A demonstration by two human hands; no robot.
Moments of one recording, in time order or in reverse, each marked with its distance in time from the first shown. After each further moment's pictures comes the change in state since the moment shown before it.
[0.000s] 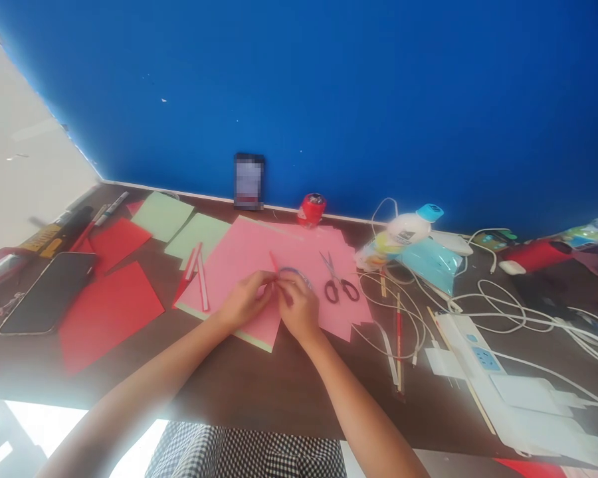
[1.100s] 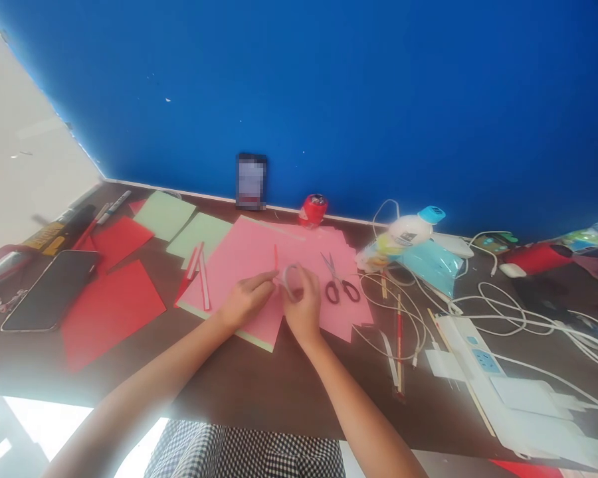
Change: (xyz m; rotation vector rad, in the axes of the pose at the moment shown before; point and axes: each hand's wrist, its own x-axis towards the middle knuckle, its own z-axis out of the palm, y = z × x) left_hand -0.001 -0.003 -0.006 0.232 0.061 0.205; right_hand -0.001 -0.005 0.003 0.172 0.115 0.236
